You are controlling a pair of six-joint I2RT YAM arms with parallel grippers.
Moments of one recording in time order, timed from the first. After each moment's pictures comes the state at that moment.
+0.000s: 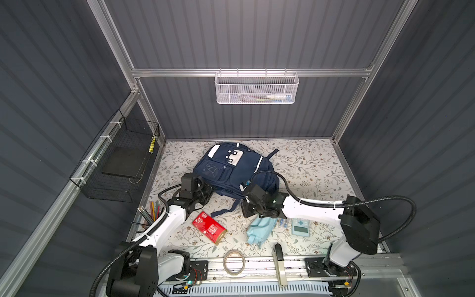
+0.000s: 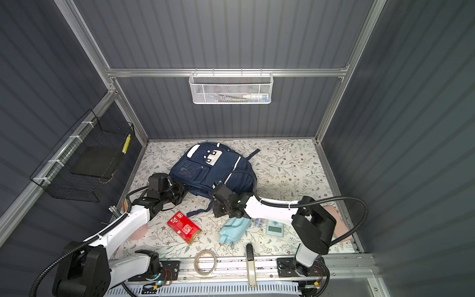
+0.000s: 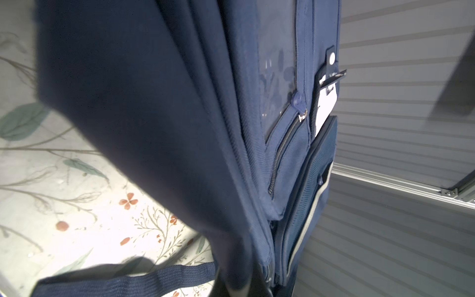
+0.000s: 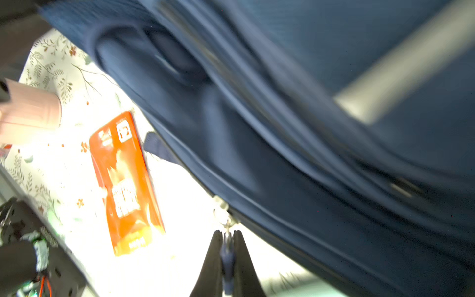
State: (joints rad) left arm -0.21 1.18 0.62 -0.12 0.30 -1.20; right arm 0.98 1.60 1.00 -0.32 0.01 0.57
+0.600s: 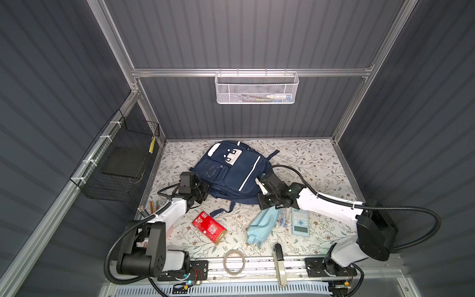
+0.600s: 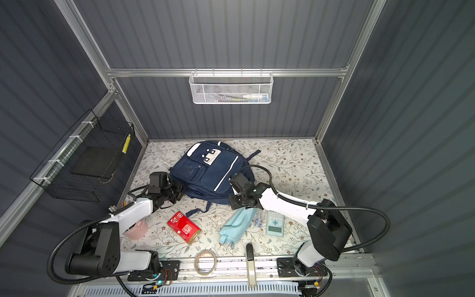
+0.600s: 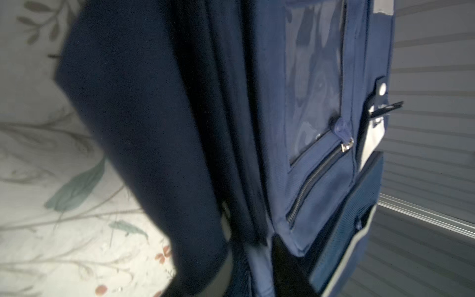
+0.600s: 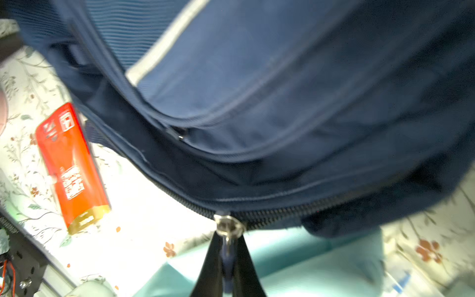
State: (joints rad) left arm -0.13 1.41 0.66 -0.02 0.30 -1.12; right arm 0.87 1.58 1.09 -0.52 -0.02 0.43
